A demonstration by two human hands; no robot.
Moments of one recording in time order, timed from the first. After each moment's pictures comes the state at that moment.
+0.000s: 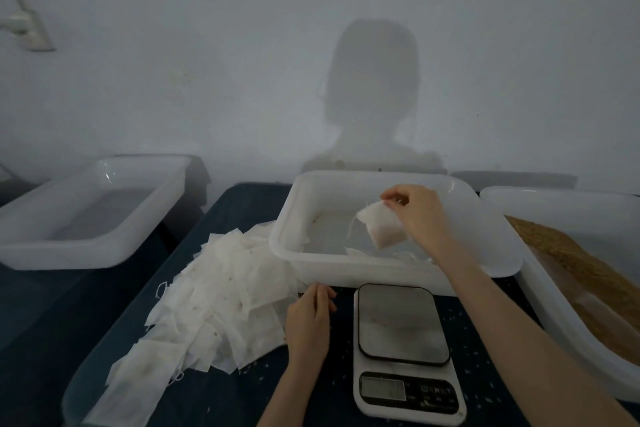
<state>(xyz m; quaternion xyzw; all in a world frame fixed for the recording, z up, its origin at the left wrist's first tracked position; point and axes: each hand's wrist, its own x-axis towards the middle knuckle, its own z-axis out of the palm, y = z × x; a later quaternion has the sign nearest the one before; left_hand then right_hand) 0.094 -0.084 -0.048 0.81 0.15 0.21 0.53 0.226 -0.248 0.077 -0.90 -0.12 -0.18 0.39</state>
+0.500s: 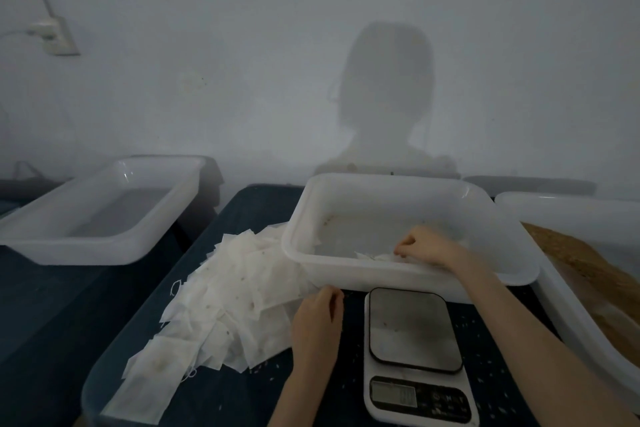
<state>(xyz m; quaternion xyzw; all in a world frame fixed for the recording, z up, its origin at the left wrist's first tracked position) 0.082 -0.080 -0.034 0.91 0.10 0.21 0.34 0.229 -0.258 0.056 -0.96 -0.15 0.12 0.20</state>
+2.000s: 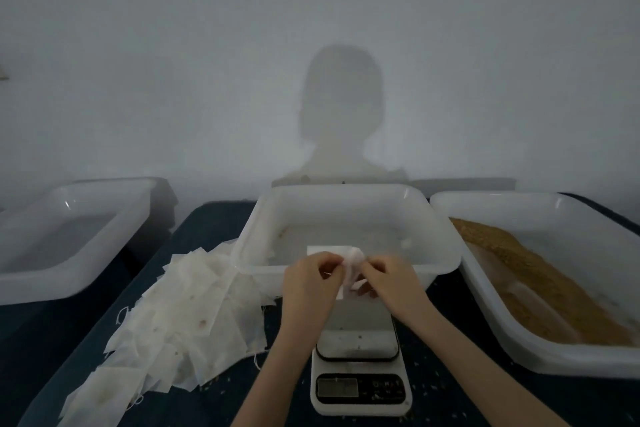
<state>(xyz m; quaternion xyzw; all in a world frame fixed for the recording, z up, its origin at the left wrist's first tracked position) 0.084 -0.141 0.070 0.88 -0.01 0.19 0.42 0.110 -0.279 0.065 -0.84 -0.11 -0.01 0.53</state>
